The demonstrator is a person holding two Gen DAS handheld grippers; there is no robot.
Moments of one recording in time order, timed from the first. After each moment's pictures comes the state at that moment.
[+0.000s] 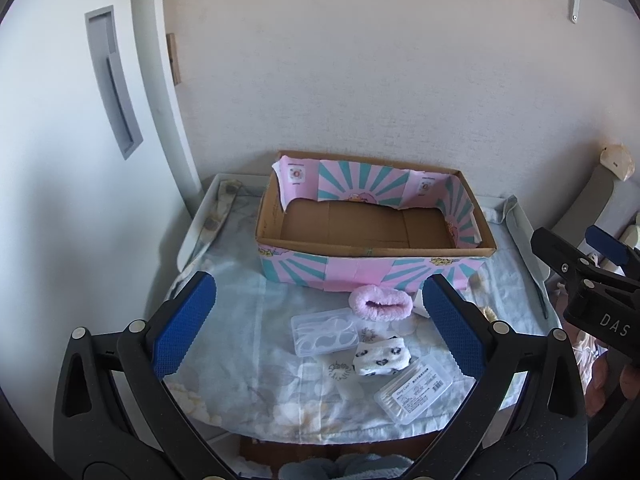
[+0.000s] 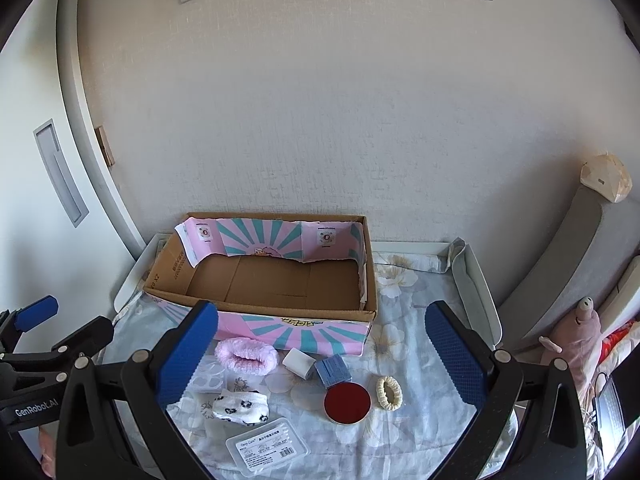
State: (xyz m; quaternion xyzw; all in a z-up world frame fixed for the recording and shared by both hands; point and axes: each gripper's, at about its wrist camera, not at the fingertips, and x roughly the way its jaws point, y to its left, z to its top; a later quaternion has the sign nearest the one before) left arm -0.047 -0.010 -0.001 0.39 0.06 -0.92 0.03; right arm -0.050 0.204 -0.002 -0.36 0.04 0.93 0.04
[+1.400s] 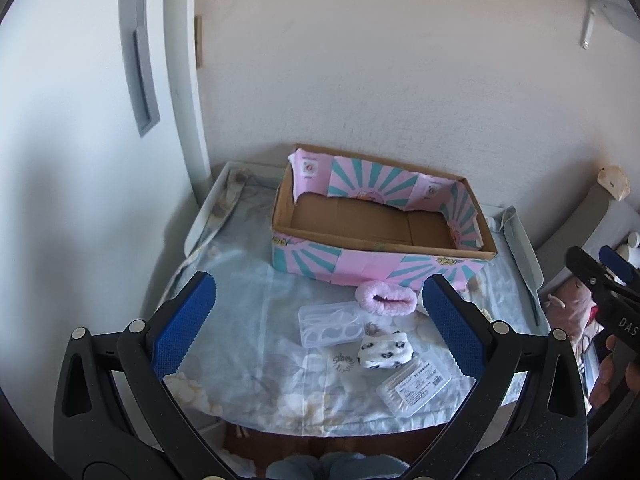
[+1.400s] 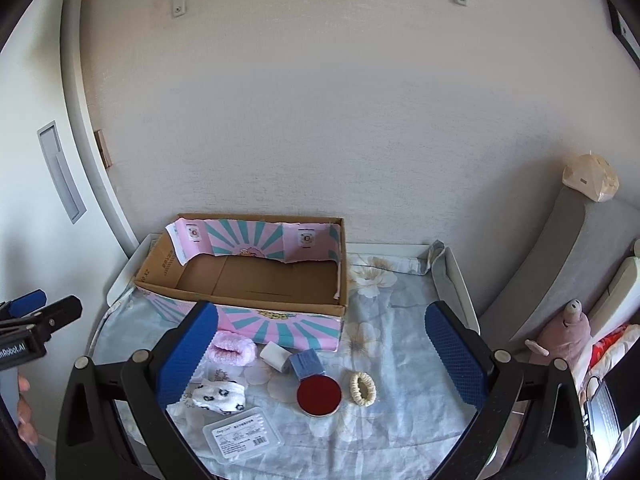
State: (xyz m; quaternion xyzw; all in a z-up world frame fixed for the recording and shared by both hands) left arm -0.033 -0.034 -0.007 0.39 0.11 -0.91 0.04; right arm -0.026 0.230 0.002 -0.35 0.03 0.94 0.06
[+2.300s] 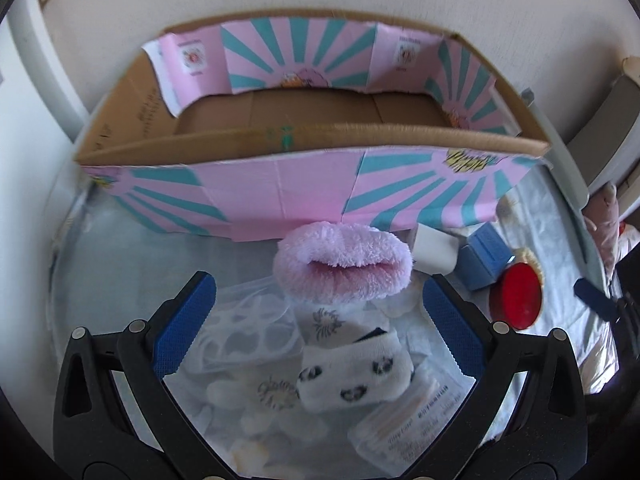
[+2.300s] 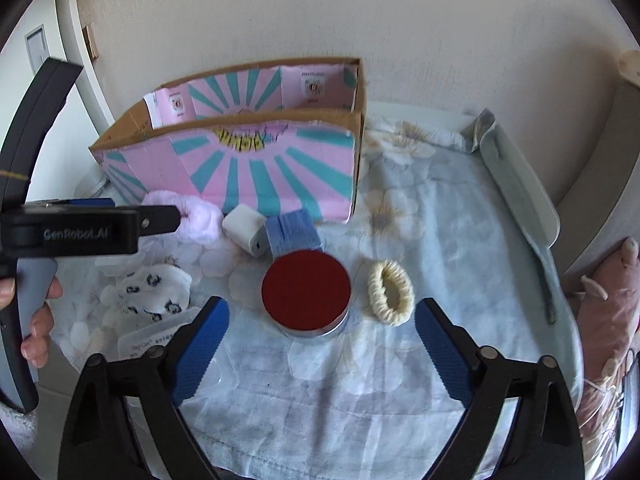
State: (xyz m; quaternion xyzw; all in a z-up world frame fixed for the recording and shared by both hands) left arm -0.134 0.057 -0.161 0.51 0.05 -0.86 -0.02; right arm -0.024 0.238 -0.164 -0.45 0.04 0.89 0.00
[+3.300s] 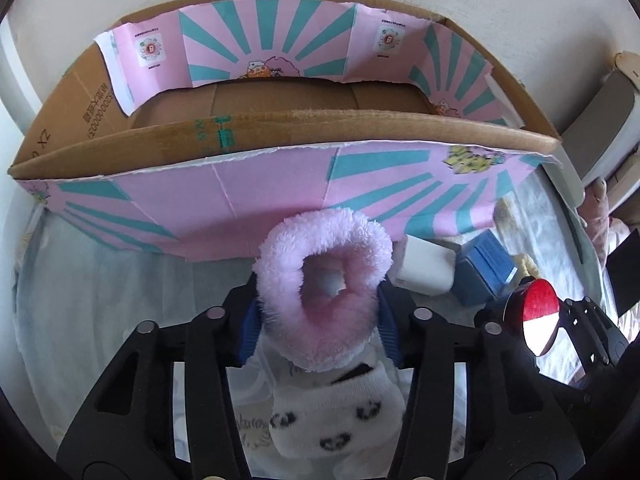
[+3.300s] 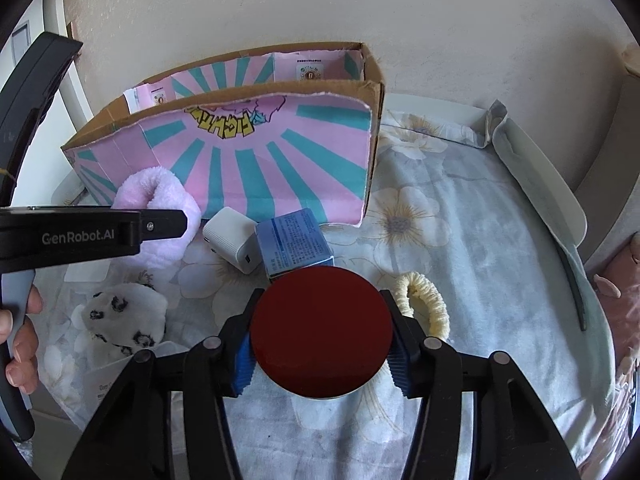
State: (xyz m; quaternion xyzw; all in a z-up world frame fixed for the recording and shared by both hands) left arm -0.157 0.067 -0.181 0.51 0.07 -0.85 -0.06; right arm -0.045 0.232 -0.191 -0.43 0.04 0.90 0.03
